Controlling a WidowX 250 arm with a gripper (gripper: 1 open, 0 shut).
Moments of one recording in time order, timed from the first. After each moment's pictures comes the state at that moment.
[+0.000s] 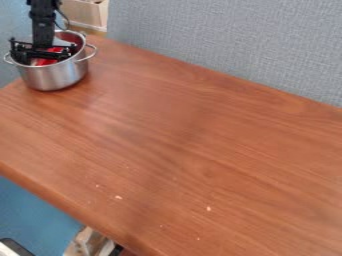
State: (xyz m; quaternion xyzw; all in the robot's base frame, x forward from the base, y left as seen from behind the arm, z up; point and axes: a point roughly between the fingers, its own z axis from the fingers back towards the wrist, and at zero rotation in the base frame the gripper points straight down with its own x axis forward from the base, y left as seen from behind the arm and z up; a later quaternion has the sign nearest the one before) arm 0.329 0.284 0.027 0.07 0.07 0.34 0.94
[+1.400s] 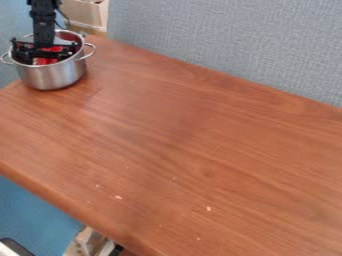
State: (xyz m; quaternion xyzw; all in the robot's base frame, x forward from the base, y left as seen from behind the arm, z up) arm 0.329 0.286 0.027 0.06 0.09 0.35 0.93
